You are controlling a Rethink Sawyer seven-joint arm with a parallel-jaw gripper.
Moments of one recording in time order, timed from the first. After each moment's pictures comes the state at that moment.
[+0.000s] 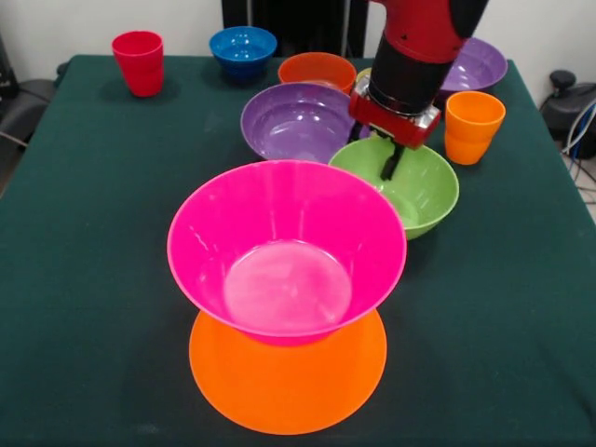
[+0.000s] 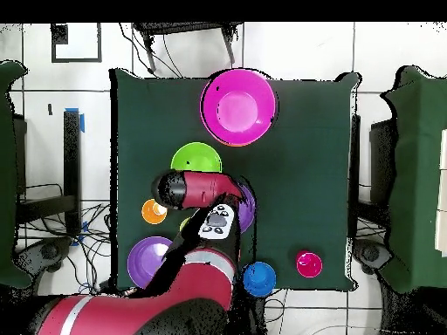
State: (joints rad) arm 0.09 -0.35 -0.23 1.55 0.08 0.45 2.24
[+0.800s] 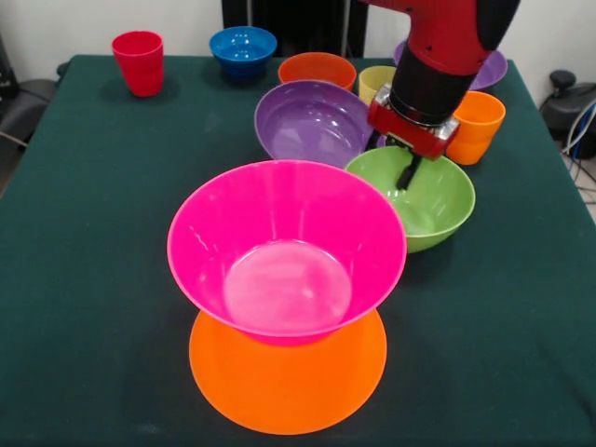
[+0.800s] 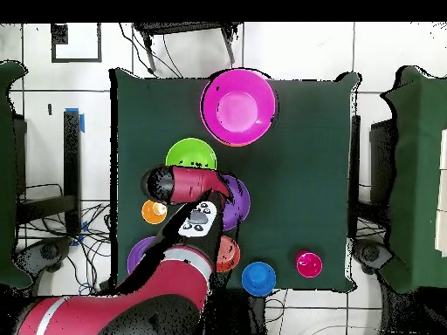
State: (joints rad) arm 0.17 -0.30 -0.28 1.49 0.18 0.47 2.25
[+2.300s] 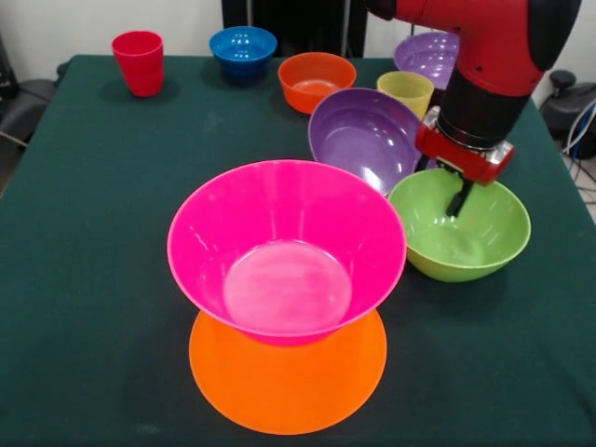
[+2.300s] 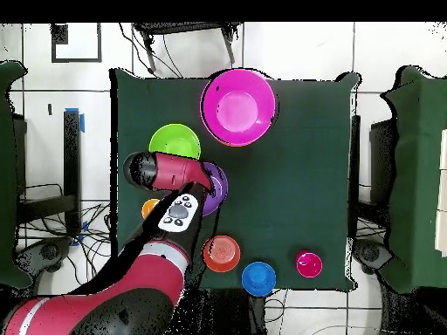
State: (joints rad) arm 0.24 -0.23 -0.32 1.38 0.37 0.50 2.25
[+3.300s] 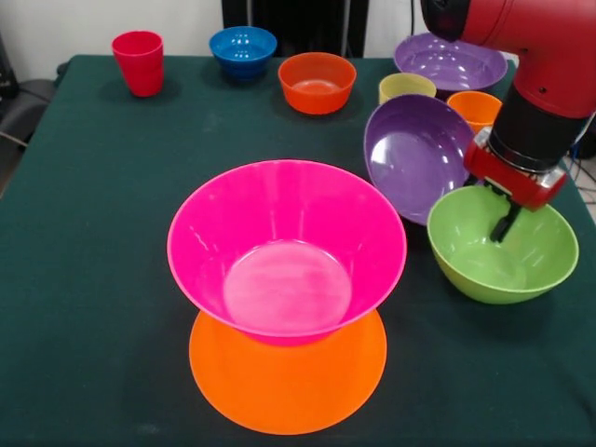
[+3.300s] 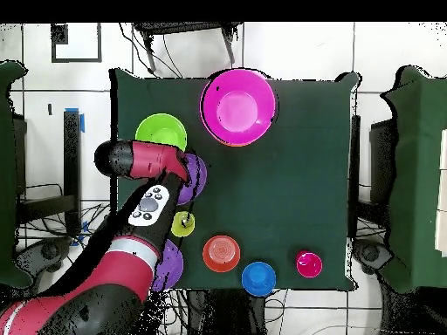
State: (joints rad) arm 0.34 -0.12 -0.41 1.21 0.46 0.58 2.42
